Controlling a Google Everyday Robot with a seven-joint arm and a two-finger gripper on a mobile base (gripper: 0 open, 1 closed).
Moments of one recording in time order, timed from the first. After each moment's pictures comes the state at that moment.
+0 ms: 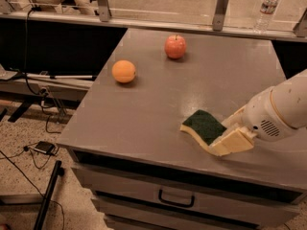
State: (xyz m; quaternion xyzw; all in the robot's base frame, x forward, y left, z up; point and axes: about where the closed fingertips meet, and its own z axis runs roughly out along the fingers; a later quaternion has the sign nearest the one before) arm 0.426 -0.169 0.842 -0.46 0.85 0.13 0.23
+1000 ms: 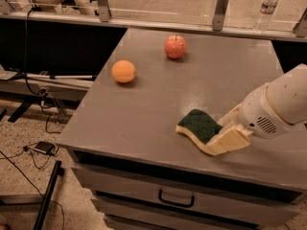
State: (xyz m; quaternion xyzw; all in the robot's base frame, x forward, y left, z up) arm 0.423 -0.157 0.849 -0.47 0.84 0.13 0.22
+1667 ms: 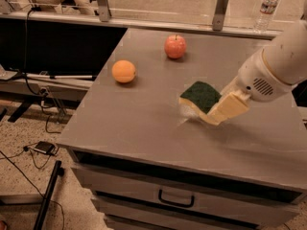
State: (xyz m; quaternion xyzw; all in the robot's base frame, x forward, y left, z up) arm 0.467 -0.161 0.897 -0.47 0.85 0.08 0.22
